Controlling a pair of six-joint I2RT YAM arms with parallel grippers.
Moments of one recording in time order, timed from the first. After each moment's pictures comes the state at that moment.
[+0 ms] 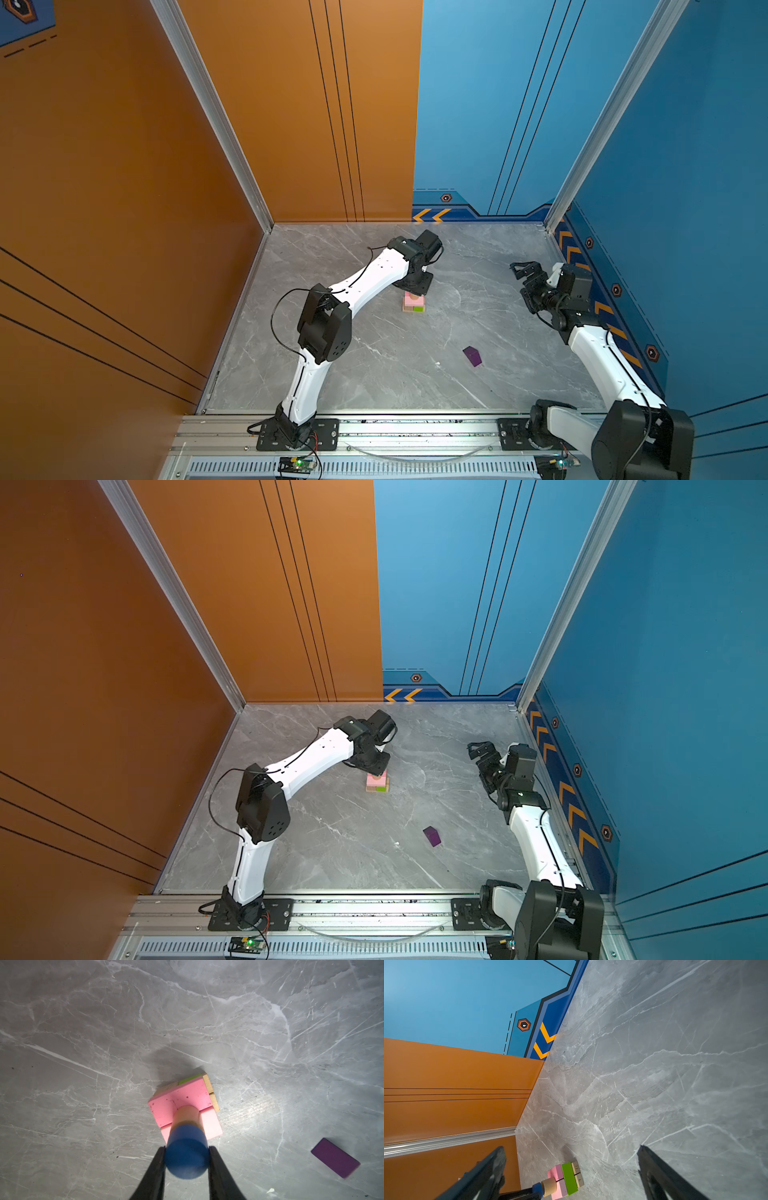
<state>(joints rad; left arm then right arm) -0.71 2.13 1.98 -1.12 -0.08 -0.30 -0.16 1.13 0.70 -0.11 -0.39 0.99</state>
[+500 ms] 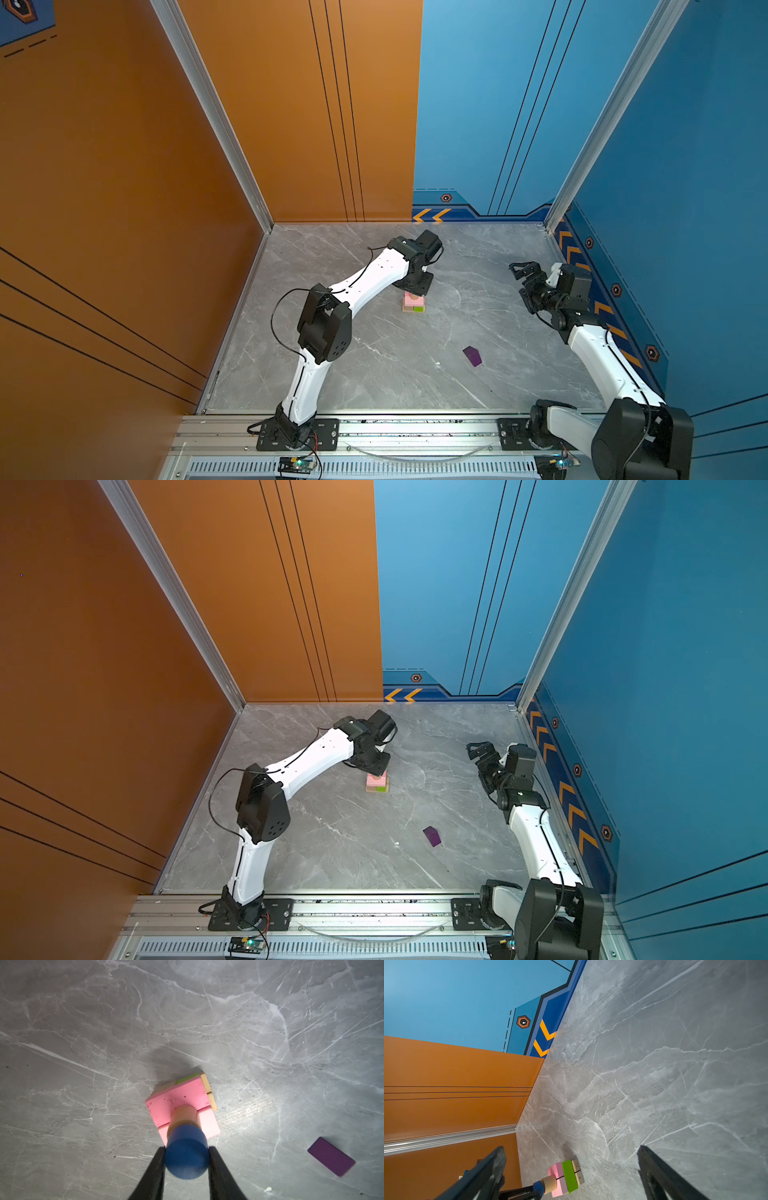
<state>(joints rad) -0.71 2.13 1.98 -1.12 -0.07 -0.30 -0.16 1.14 0.70 -0.11 -0.40 0.99</state>
